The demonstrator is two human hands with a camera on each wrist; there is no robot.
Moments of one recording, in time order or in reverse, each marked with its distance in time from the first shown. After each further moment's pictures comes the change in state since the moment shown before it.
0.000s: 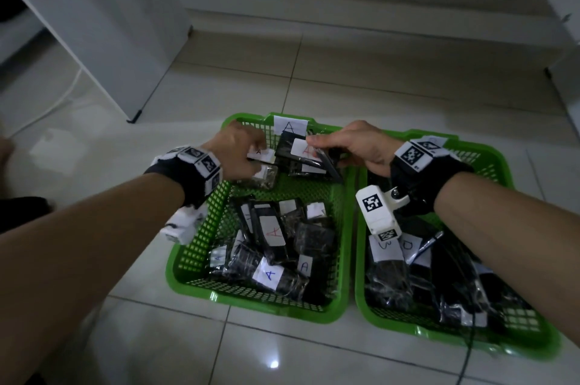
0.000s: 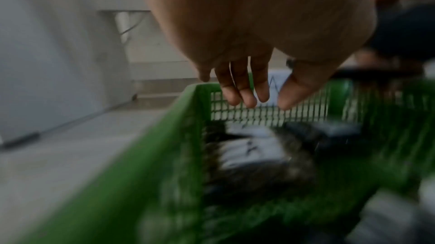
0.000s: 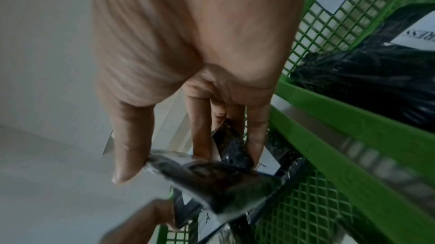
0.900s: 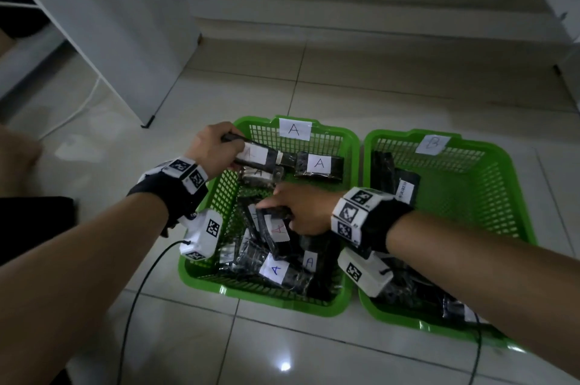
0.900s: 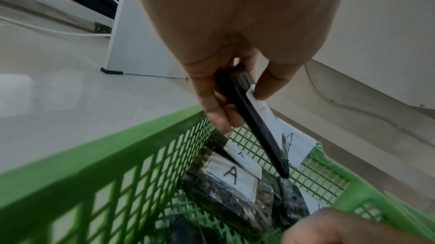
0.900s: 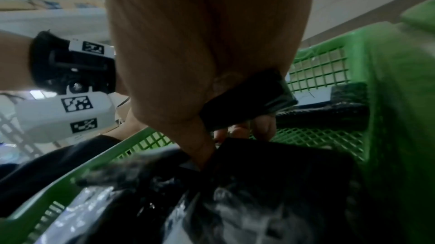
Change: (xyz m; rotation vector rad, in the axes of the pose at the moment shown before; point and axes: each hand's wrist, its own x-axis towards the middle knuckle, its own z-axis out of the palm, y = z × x) left_hand -0.031 -0.004 -0.016 -0.717 0.234 -0.517; right_hand -0.019 0.024 0.101 -1.004 -0.407 -0.247
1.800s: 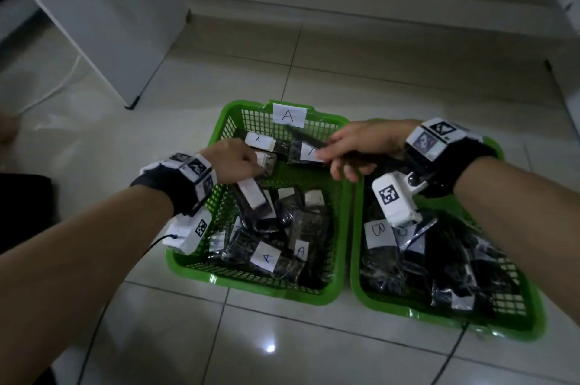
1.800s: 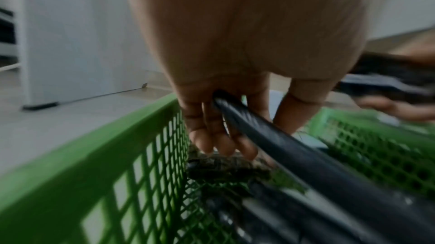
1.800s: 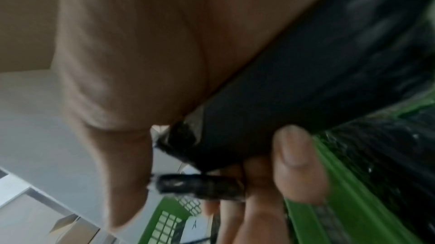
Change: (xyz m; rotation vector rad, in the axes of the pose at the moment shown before) left_hand -0.021 0.011 0.024 0.646 -0.453 0.154; right_hand -0.050 0.062 -0.089 0.609 -0.092 0.273
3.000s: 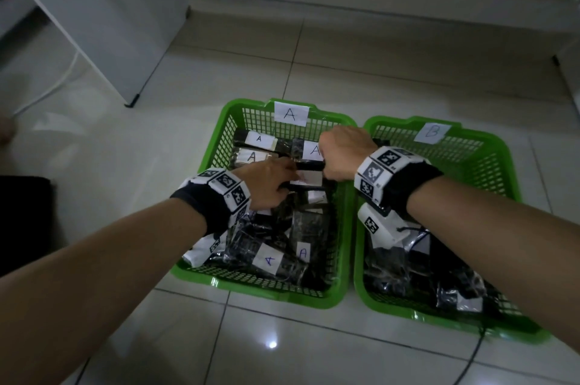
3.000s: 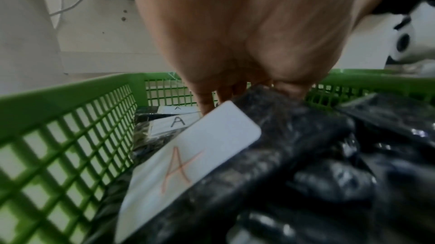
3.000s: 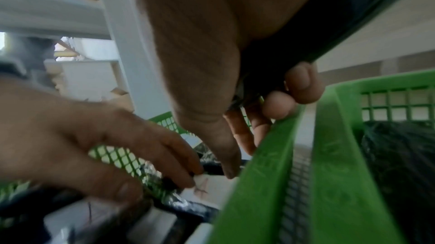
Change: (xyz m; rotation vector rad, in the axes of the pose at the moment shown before) left_hand 0.009 0.032 0.043 0.223 -0.011 0.338; right_hand 0.037 -0.005 0.048 -0.898 0.600 0.060
